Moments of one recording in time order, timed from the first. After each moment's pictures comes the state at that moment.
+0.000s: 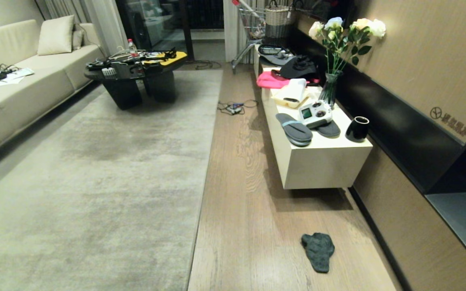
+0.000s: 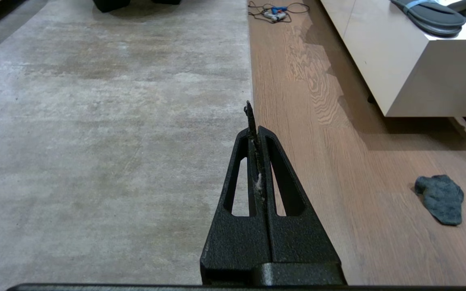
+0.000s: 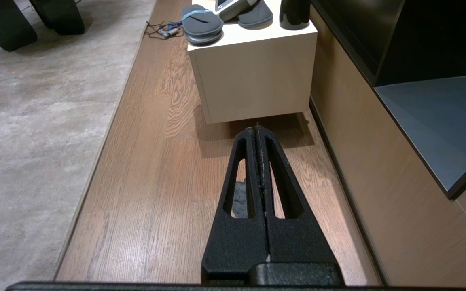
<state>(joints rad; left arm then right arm) 0.00 0.00 0.00 -0.01 0.00 -0.03 0.00 0.00 0.00 -0.02 -0.05 0.09</state>
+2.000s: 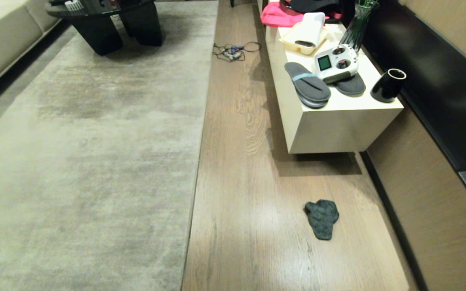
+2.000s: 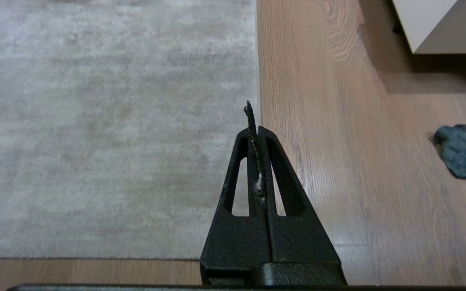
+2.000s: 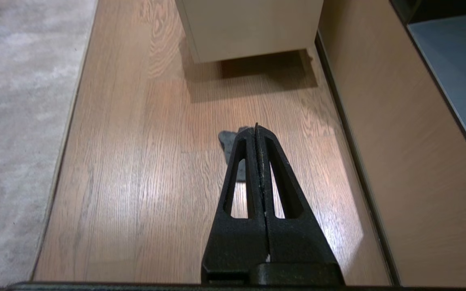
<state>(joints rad) 0.00 0.00 0.00 -0.01 0.00 -0.03 0.00 0.00 0.00 -0.02 -0.05 0.09</state>
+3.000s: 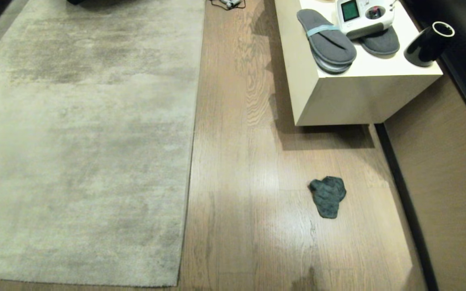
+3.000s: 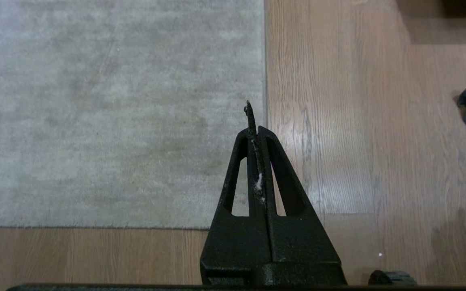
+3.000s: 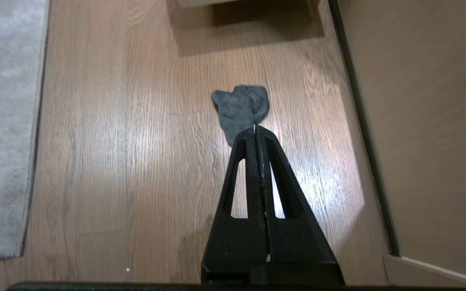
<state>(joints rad) 0.00 0.00 0.00 0.00 0.00 -0.03 0.00 0.00 0.00 -0.02 -0.05 0.09</state>
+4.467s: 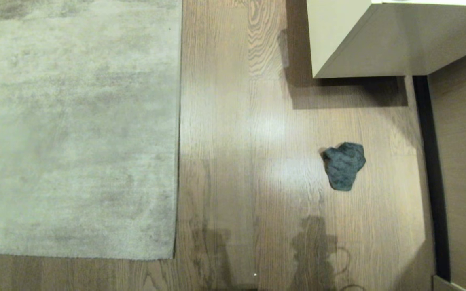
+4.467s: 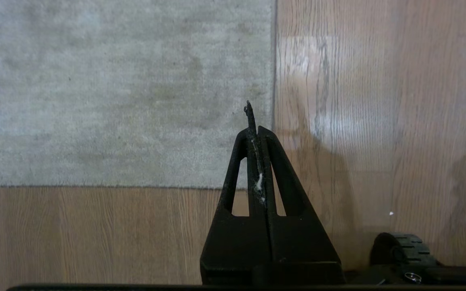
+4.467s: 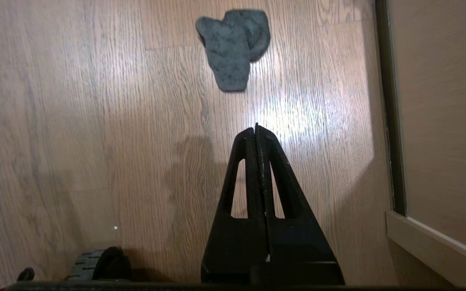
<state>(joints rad) 0.00 0.00 0.00 0.00 0.00 -0.03 0.00 0.00 0.00 -0.02 -0.05 0.09</state>
